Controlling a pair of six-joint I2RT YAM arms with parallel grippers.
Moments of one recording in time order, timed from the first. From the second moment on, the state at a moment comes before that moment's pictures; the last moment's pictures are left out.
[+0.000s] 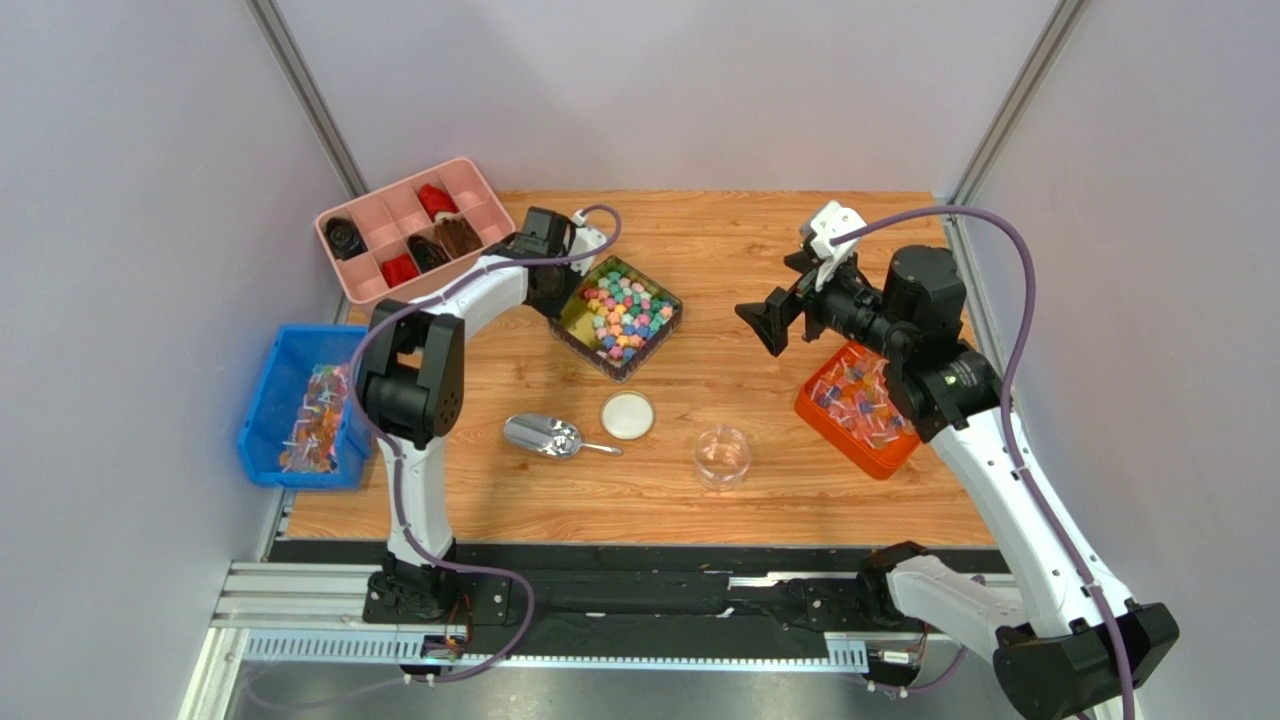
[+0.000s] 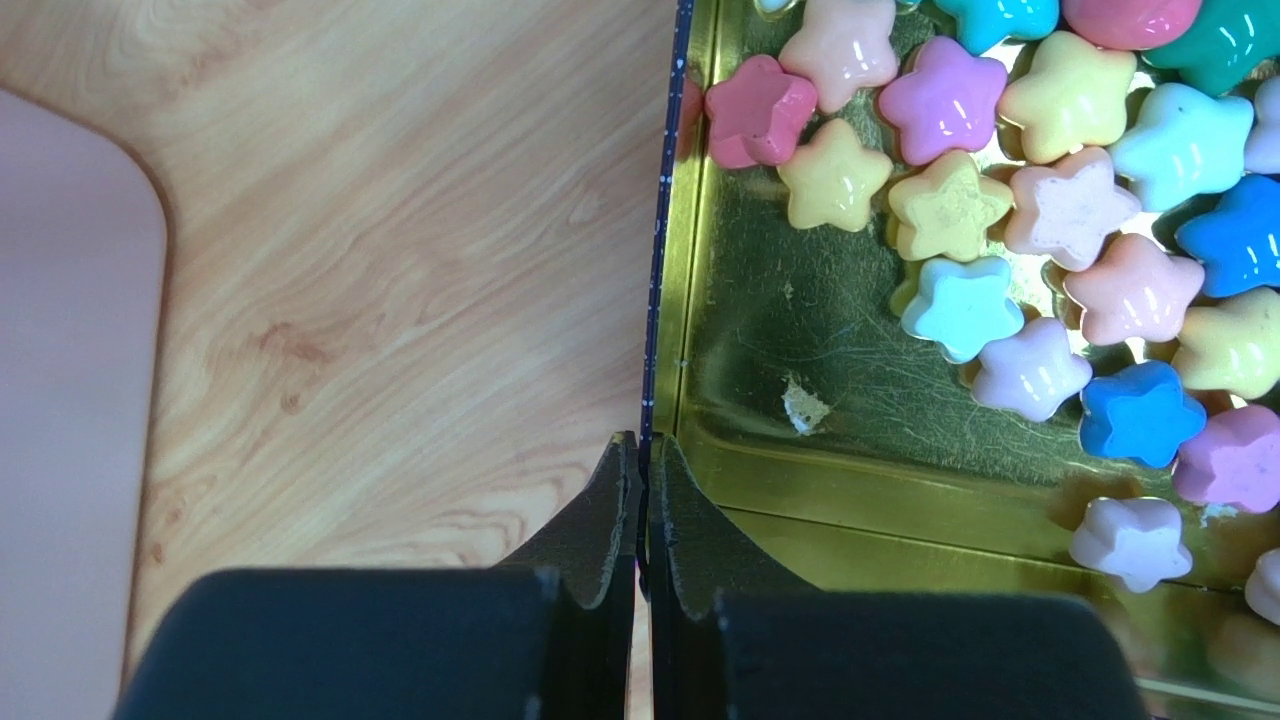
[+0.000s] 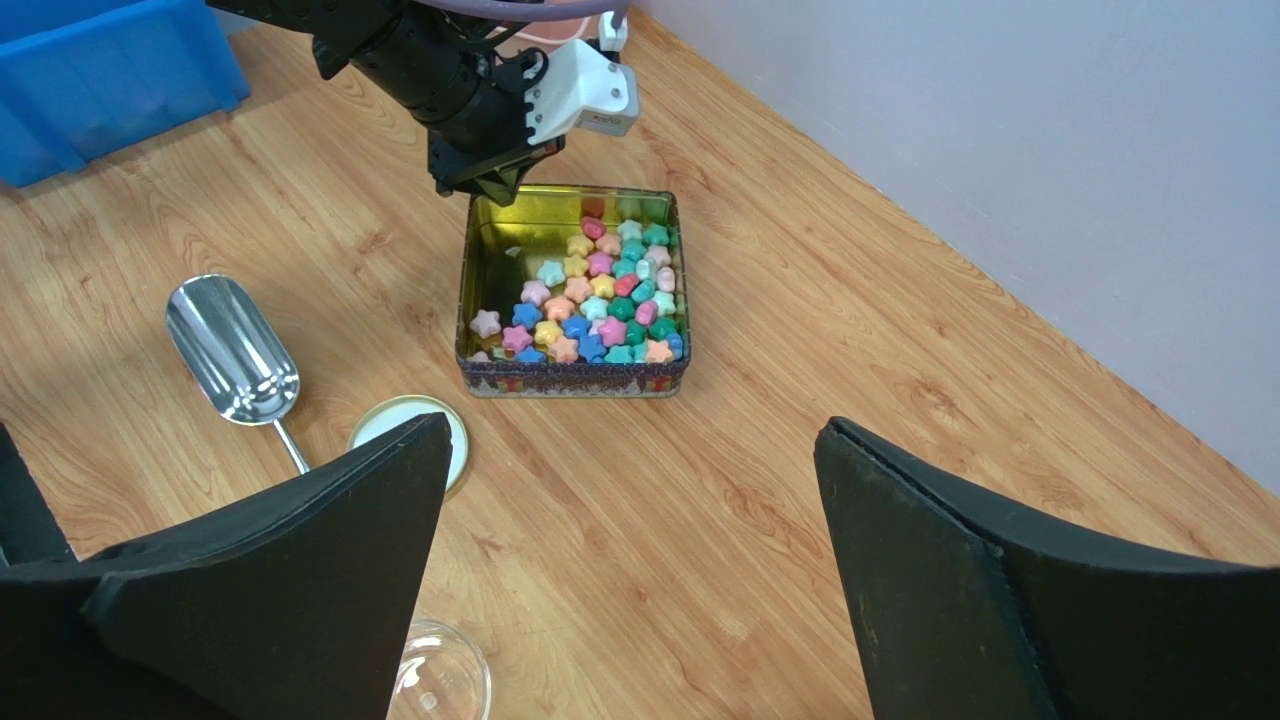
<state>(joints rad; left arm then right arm) -0.31 2.06 1.55 -0.47 0.00 0.36 0.34 1.01 1.11 -0.27 -0.46 -0.20</state>
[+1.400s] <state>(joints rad) -0.06 1.44 1.03 -0.58 0.43 0.51 0.38 1.02 1.11 -0.27 -0.46 -0.20</state>
